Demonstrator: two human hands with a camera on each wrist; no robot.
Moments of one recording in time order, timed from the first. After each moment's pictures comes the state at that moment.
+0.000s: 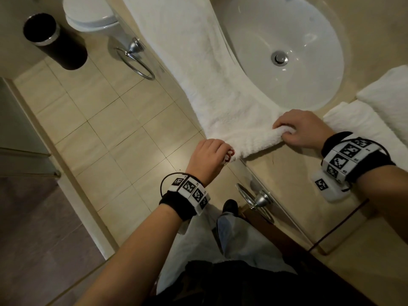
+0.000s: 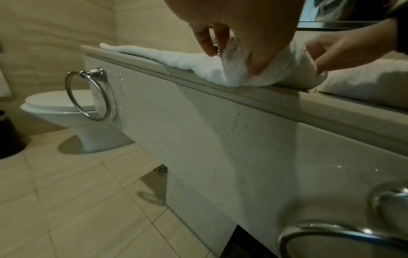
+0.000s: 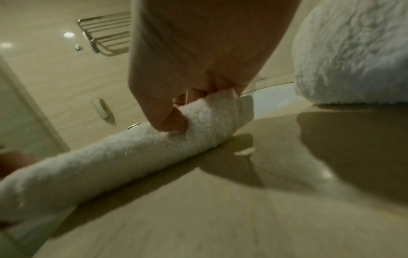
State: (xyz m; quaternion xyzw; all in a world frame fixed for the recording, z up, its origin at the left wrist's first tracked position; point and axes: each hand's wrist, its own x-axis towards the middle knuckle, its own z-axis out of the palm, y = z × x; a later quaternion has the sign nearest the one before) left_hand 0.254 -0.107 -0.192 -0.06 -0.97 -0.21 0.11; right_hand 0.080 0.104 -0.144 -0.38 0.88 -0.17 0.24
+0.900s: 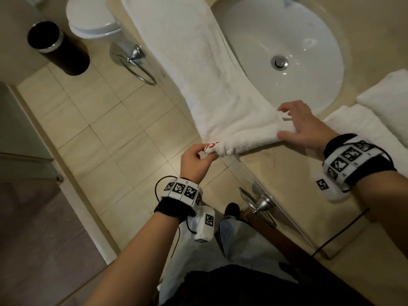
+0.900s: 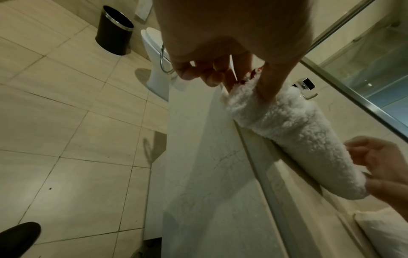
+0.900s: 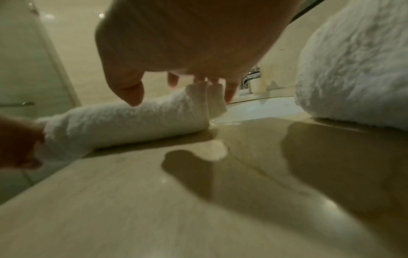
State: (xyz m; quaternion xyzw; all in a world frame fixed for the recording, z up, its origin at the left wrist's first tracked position) left_hand 0.256 -0.115 -0.175 0.38 -0.74 -0.56 0.02; right_hand 0.077 0.099 -0.136 -0.29 0.89 -0.20 0.27
